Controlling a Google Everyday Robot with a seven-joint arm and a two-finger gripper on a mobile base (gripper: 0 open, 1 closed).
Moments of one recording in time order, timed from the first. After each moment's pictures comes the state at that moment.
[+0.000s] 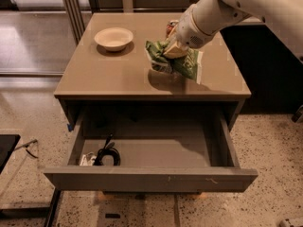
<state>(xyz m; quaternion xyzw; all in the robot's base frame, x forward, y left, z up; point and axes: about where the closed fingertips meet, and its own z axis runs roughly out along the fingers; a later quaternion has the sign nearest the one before) 0.663 -0.064 0.910 -0.65 0.67 0.04 0.35</state>
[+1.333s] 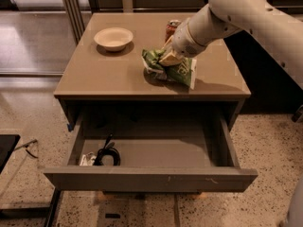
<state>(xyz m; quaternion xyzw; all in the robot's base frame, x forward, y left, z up) 0.683 -0.053 0.871 -0.65 0.67 0.09 0.35</state>
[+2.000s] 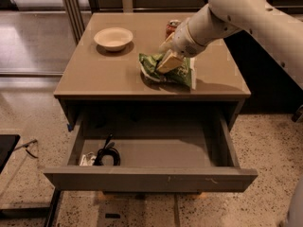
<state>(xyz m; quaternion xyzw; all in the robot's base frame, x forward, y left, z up) 0.683 -0.053 0.871 -0.65 0.67 0.09 0.35</state>
